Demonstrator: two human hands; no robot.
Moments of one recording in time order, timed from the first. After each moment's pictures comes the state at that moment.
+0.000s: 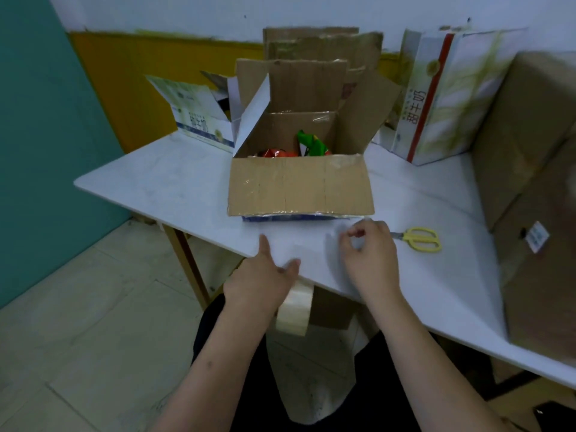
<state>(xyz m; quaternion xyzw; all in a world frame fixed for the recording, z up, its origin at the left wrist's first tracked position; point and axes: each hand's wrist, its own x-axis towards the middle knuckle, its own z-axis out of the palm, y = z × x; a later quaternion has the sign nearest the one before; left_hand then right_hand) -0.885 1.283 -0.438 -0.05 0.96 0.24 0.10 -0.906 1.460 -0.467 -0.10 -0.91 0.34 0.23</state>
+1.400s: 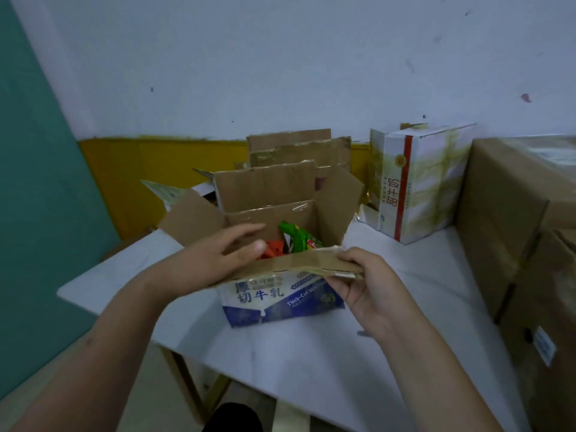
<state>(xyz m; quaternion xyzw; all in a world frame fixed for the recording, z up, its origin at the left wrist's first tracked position) -0.999 1.234 -0.281 0.25 0.91 0.34 0.06 -0.946 1.470 -0.332 -0.11 -0.43 0.90 0.01</state>
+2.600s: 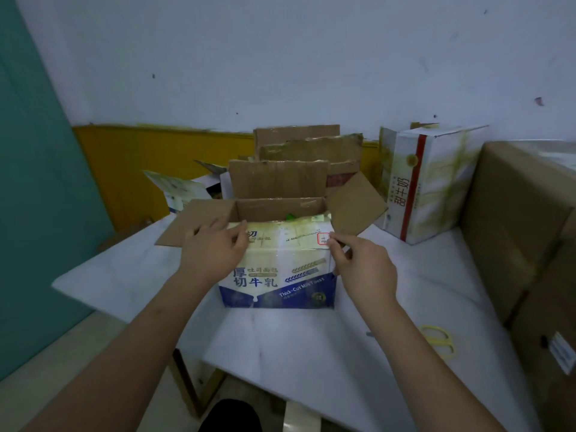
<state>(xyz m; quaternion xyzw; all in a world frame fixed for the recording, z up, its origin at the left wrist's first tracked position) -1.093 1.223 -0.354 0.08 0.99 0.06 -0.13 -1.008 1.465 -0.364 -0.11 -0.92 0.28 0.25</state>
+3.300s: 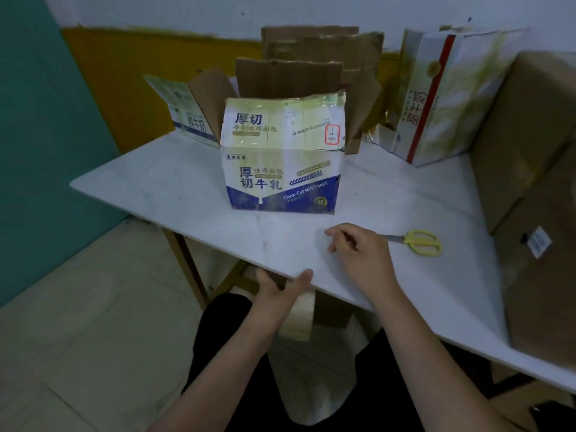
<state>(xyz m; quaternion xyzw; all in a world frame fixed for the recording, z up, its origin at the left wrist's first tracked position) -0.885 1.293 -0.489 -0.12 0.72 0.67 0.16 -0.915 1.461 -0.463 -0.02 -0.87 0.47 0.16</state>
